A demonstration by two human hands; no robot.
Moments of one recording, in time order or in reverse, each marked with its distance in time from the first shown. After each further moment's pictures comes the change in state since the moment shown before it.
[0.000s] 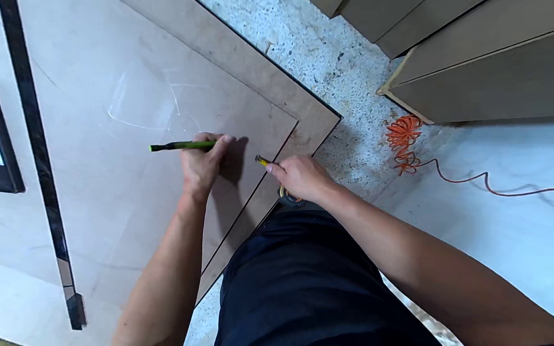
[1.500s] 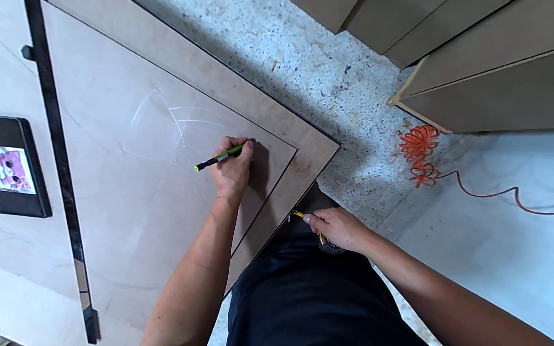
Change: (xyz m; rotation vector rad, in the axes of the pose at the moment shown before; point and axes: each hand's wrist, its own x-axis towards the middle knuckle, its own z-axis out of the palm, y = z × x) left_hand 0.038 0.027 0.074 -0.089 0.190 0.046; right_hand -0.044 0.097 0.021 0.197 -0.171 0.058
